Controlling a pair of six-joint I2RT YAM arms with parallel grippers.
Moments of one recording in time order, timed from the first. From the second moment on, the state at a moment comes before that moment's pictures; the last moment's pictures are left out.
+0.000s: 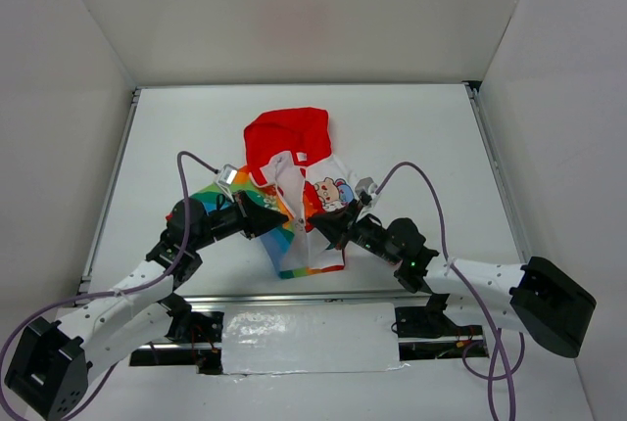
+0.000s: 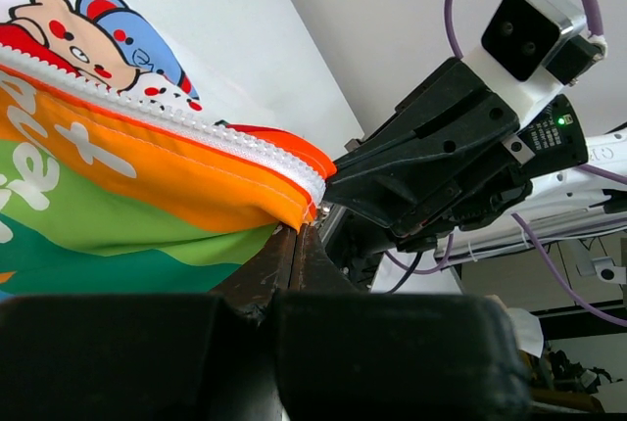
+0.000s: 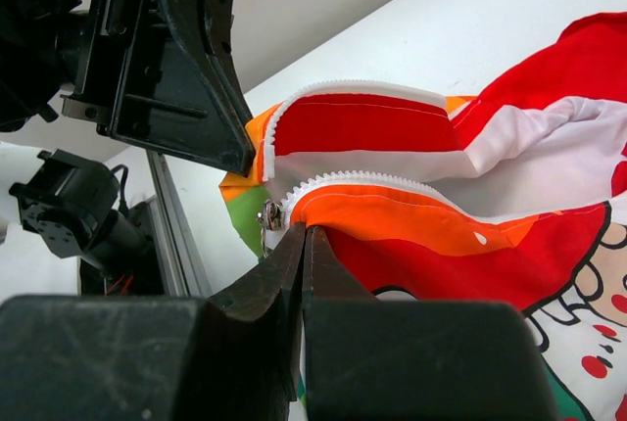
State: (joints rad) left arm -0.52 0.82 0.34 0.43 0.51 -0.88; right arm 0.90 1.06 0.24 0.95 -0.11 0.39
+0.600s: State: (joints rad) left arm -0.52 0.85 0.33 0.46 0.52 -0.90; right arm 0.90 1.06 0.24 0.96 -0.11 0.39
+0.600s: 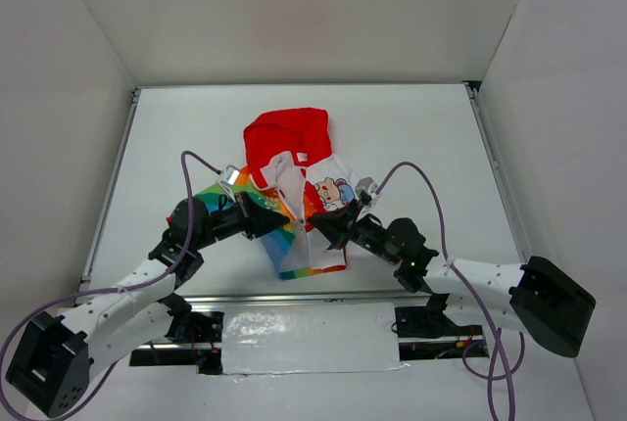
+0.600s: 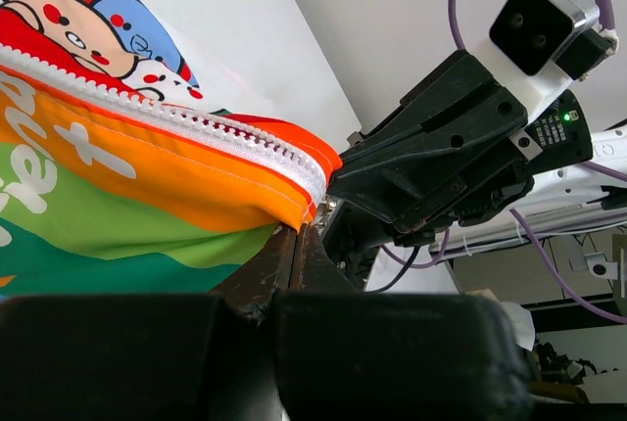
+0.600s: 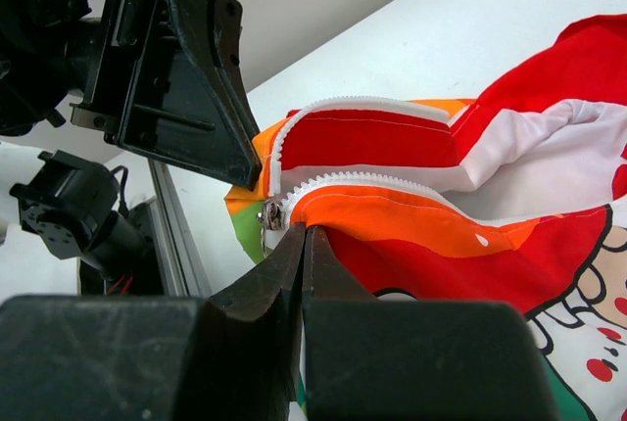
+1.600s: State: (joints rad) left arm -0.52 0.87 0.33 0.47 0.55 -0.89; right arm 0.90 1.08 0.27 0.94 -0.08 0.39
